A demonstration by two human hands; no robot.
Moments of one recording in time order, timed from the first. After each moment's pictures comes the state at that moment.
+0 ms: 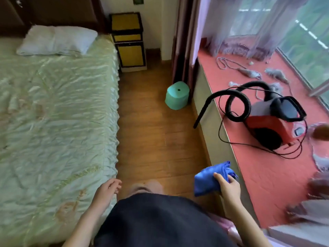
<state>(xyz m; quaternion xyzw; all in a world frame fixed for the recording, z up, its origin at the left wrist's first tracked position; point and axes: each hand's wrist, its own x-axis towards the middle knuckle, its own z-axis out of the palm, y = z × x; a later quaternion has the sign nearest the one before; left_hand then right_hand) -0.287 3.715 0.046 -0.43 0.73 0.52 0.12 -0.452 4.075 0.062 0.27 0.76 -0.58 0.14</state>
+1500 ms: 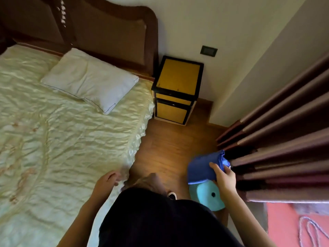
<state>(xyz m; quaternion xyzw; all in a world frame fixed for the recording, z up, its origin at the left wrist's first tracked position) -1.000 3.227 0.035 -0.57 0.62 0.54 0.01 -1.298 3.478 0.075 0.13 0.79 -0.53 0.29</state>
